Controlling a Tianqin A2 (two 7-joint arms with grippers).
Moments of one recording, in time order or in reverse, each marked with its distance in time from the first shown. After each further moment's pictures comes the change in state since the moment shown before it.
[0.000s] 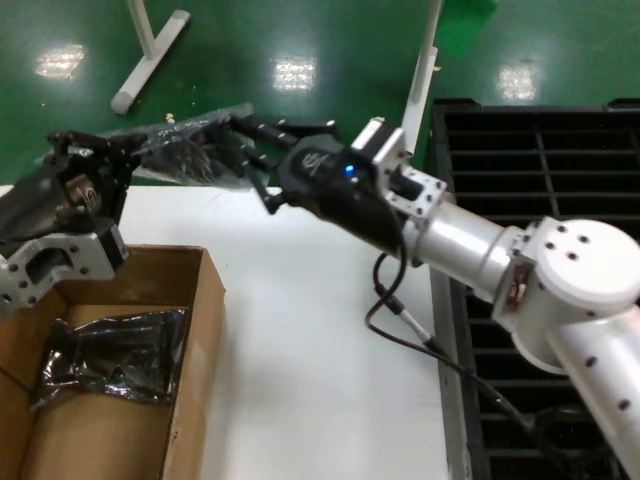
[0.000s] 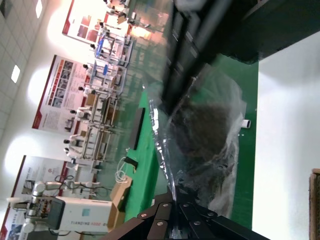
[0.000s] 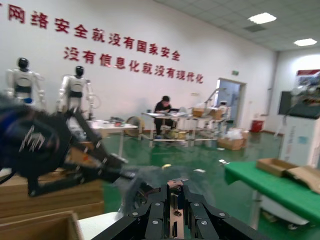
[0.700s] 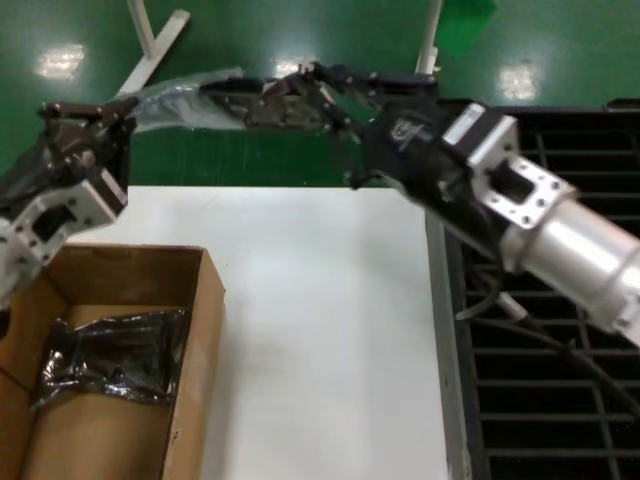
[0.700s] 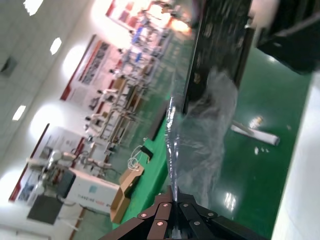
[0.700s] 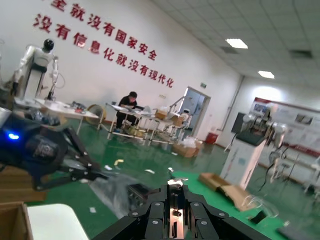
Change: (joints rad) left arm 0.055 0.159 -0.149 0.130 0.119 0.014 -0.204; right arm -0.233 0.192 0.116 0.644 -0.591 0.103 0.529
